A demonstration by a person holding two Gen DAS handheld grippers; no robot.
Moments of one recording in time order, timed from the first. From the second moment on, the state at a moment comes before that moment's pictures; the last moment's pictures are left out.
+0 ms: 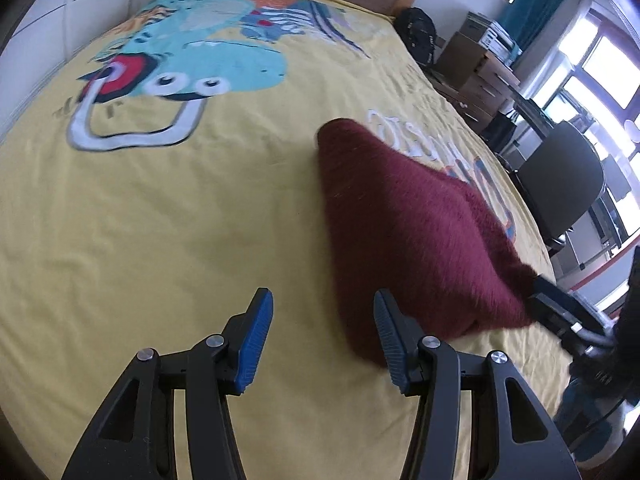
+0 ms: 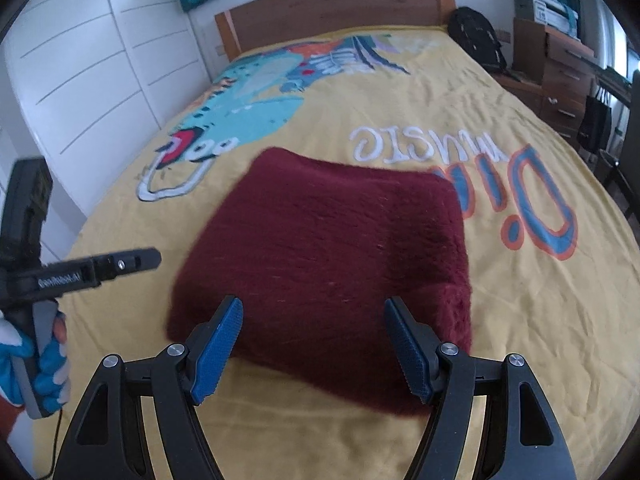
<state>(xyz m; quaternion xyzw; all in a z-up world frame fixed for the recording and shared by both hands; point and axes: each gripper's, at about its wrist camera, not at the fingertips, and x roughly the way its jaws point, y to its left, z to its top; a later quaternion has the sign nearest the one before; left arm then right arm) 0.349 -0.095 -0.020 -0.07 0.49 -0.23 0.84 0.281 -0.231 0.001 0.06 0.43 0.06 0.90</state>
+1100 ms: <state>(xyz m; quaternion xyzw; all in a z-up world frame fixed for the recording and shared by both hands) 0.406 -0.133 -0.045 -0.11 0.54 -0.26 0.80 0.334 -0.314 -0.023 0.10 0.49 0.02 0.87</state>
